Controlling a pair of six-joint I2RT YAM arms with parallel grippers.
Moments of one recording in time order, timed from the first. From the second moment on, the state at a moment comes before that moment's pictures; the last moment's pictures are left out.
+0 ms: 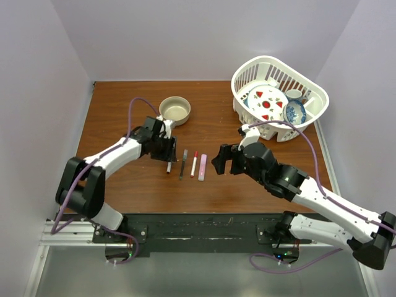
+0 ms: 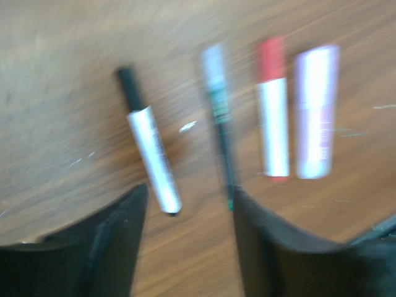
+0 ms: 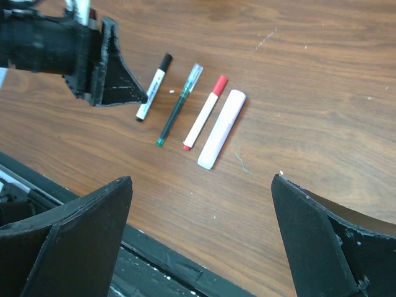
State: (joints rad) left arm -0.39 1.56 0.95 -0.45 0.20 -0.22; right arm 0.91 0.94 0.85 -0.41 0.30 0.57
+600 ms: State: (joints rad) left arm -0.39 0.97 0.76 0.07 0.51 -0.29; right arm 0.91 0.88 0.90 -0.44 0.39 0.56
